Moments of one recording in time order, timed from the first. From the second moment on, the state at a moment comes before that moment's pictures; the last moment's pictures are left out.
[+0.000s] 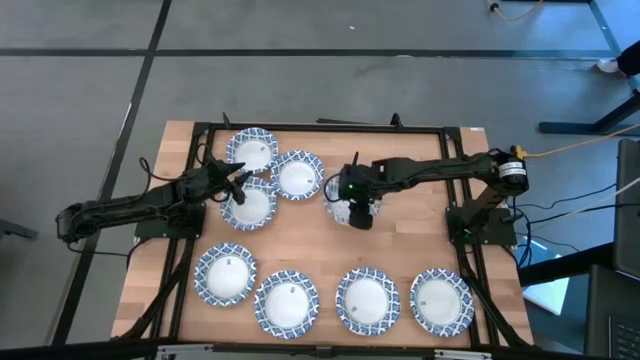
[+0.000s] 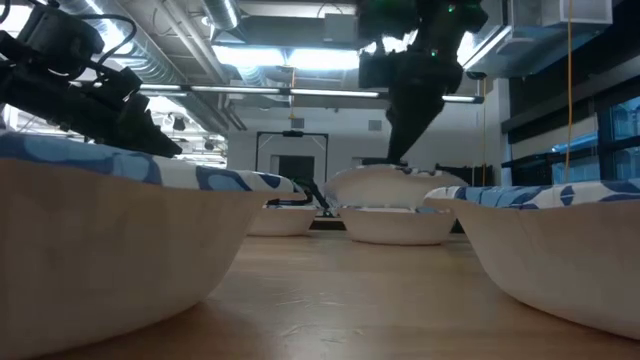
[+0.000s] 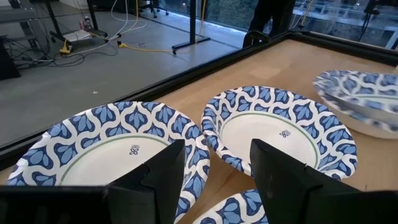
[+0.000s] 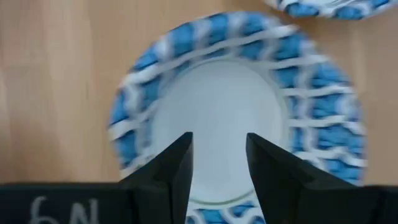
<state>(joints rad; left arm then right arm) 0.36 0.31 0.04 -0.03 -0.38 -0.18 -0.07 1.67 1.25 -0.74 0.03 0.04</state>
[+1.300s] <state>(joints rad) 0.36 0.31 0.04 -0.03 -0.35 -0.24 0.32 1.54 1.00 -0.63 -0.24 0.60</state>
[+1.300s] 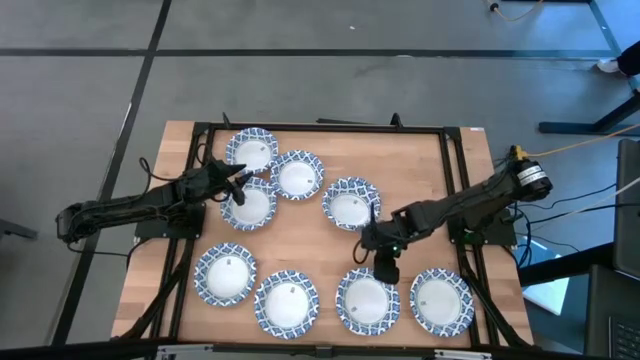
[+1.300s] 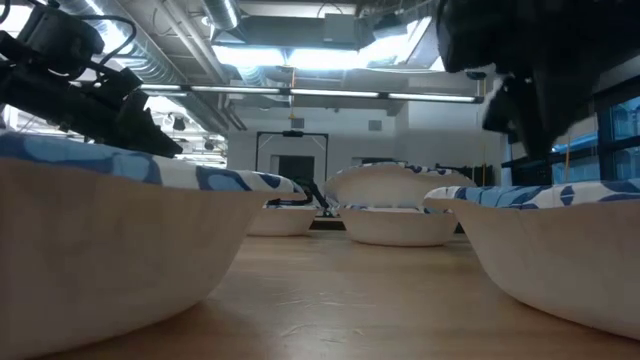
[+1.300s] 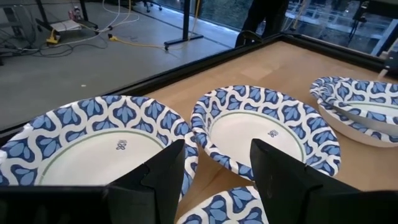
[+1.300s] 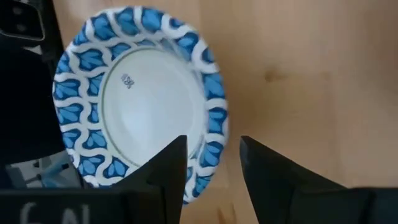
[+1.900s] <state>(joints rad) 0.36 0.31 0.04 -0.03 -0.35 -0.24 0.38 1.66 0.91 -0.47 -0.26 0.67</state>
